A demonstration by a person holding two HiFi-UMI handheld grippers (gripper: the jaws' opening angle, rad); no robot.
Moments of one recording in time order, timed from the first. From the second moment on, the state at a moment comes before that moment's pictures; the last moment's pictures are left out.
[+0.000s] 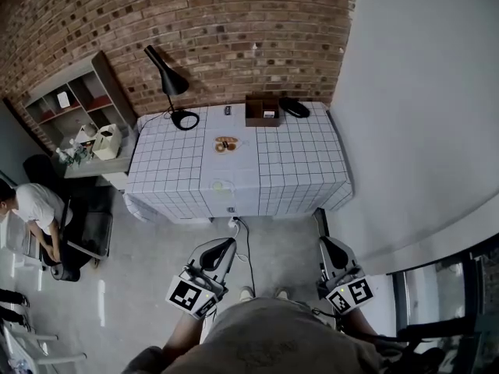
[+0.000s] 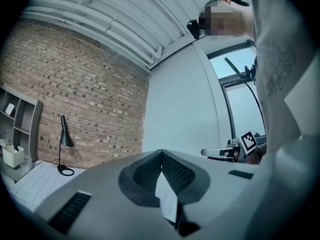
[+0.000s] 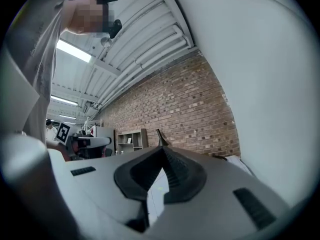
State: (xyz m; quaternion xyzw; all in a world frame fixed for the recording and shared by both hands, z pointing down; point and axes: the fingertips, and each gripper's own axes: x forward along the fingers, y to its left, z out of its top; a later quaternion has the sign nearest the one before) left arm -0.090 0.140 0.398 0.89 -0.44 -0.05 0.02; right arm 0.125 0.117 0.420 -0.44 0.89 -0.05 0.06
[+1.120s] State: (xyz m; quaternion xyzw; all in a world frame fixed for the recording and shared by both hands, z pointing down) left arm -0.054 0.131 0.385 0.92 -0.39 -0.04 -0.02; right arm 0.143 0.118 0.432 -0.47 0.88 0.03 0.00
